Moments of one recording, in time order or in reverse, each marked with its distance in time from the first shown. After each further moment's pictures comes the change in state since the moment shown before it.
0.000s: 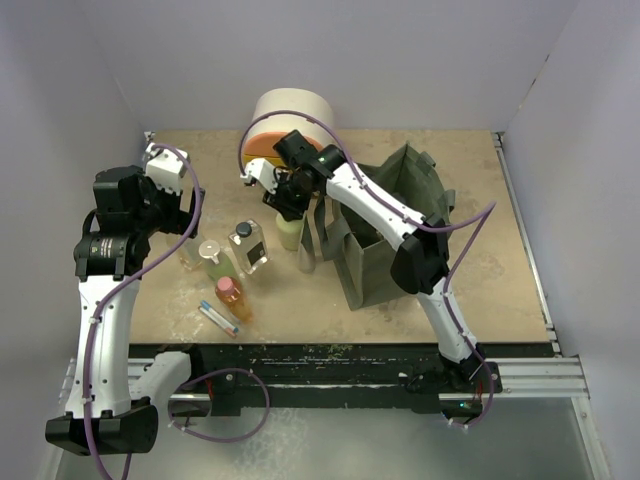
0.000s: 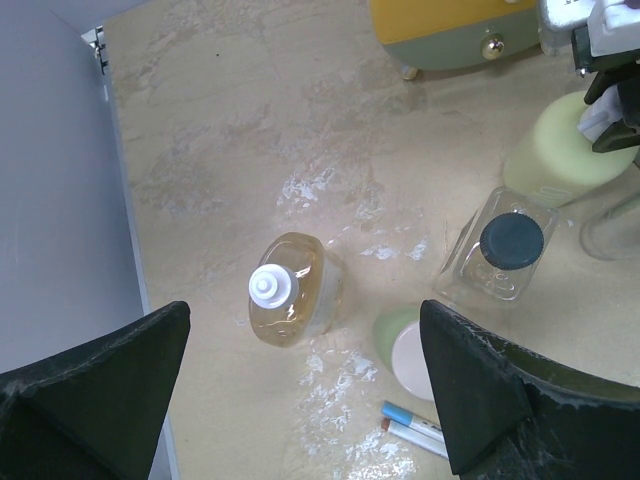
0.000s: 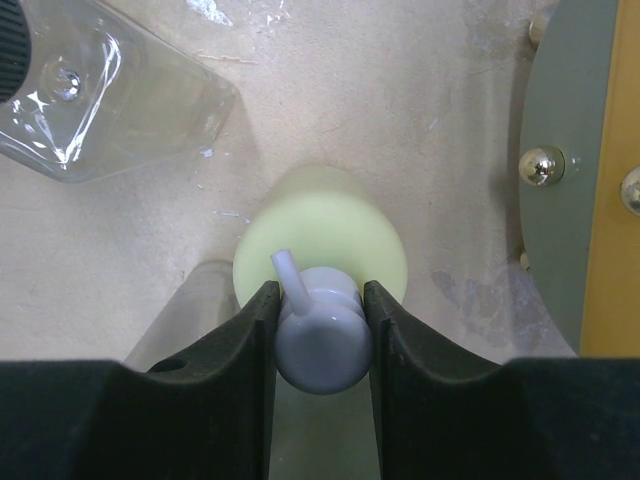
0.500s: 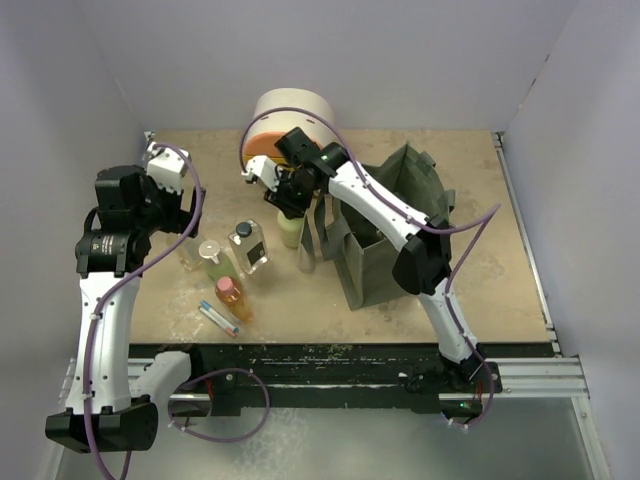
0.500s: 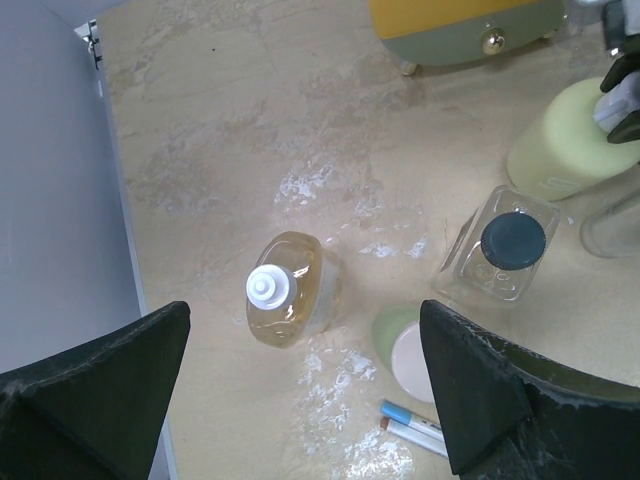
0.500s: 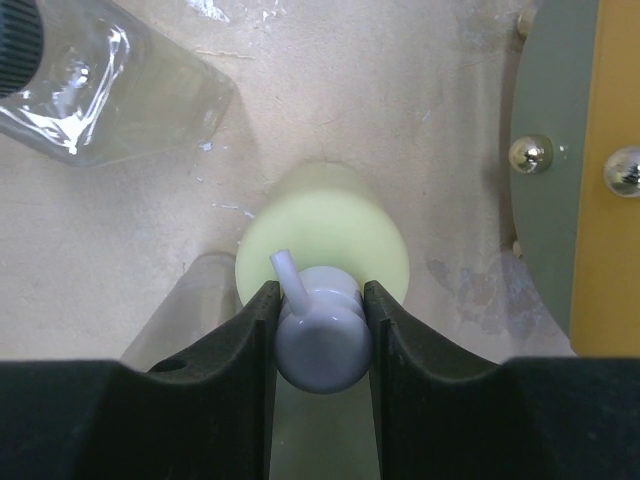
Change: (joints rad) left arm 0.000 0.010 0.000 -0.001 0.000 0.000; right arm 0.000 -0.011 0.011 -0.015 0.010 0.004
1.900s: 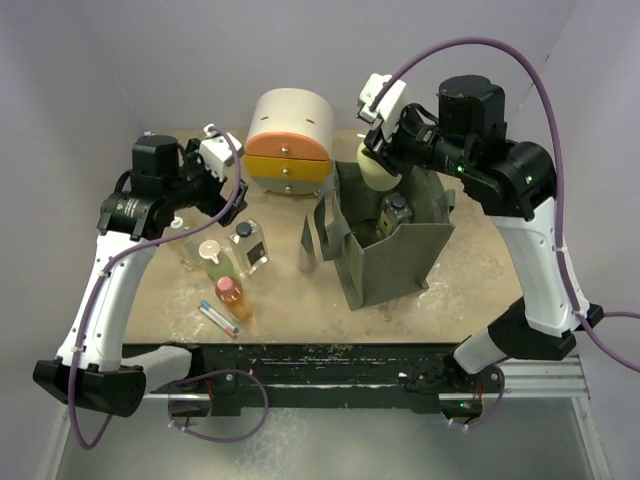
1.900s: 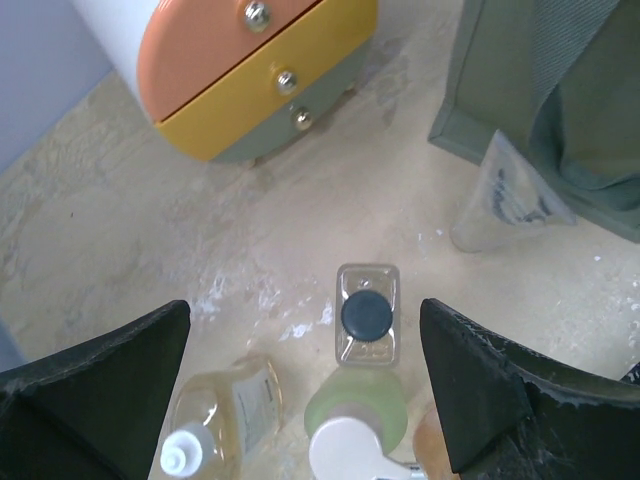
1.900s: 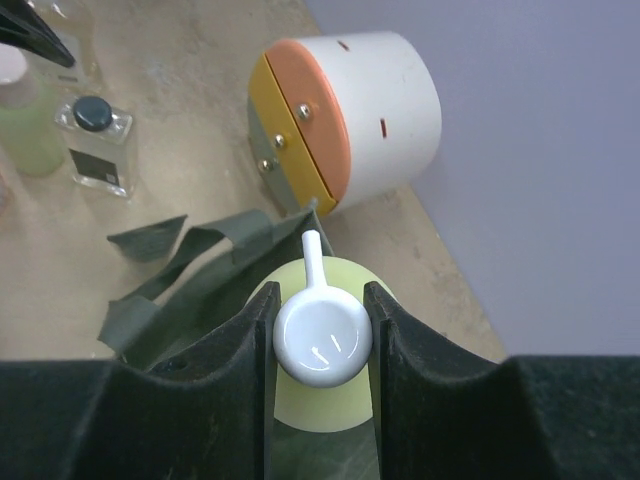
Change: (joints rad) left arm -0.213 0.193 0.159 -0.004 0.208 0.112; right arm -0.095 -0.738 0.002 -0.058 0.088 0.025
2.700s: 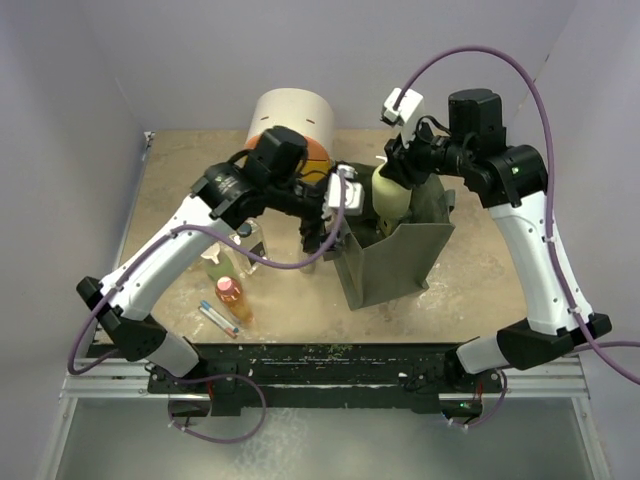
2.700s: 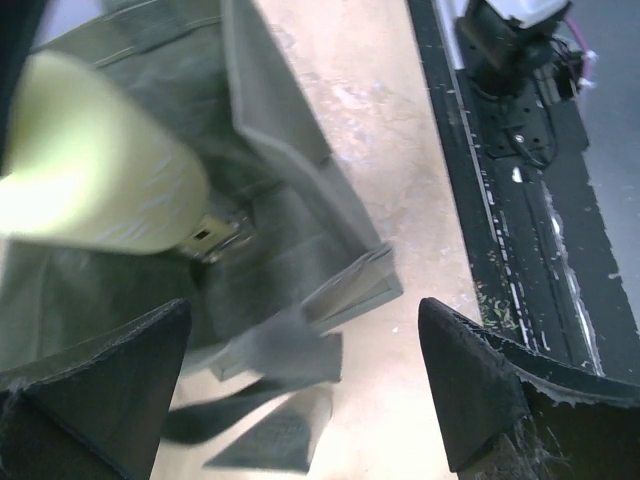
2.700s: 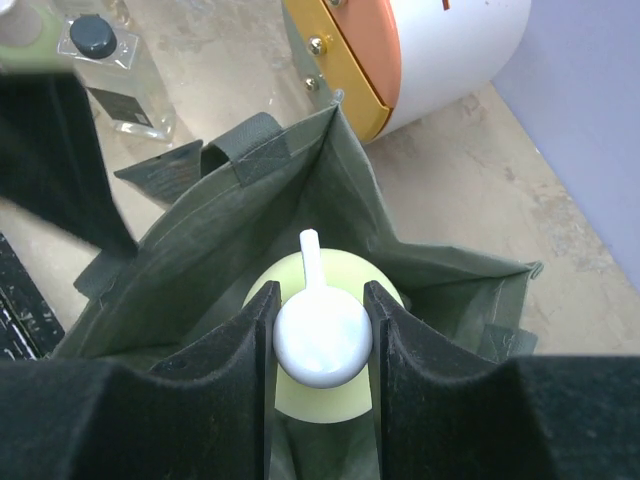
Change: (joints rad) left arm -0.591 0.355 0.407 -0.105 0.319 0.234; right arm -0.272 -0.096 -0.368 0.058 -0.243 0.077
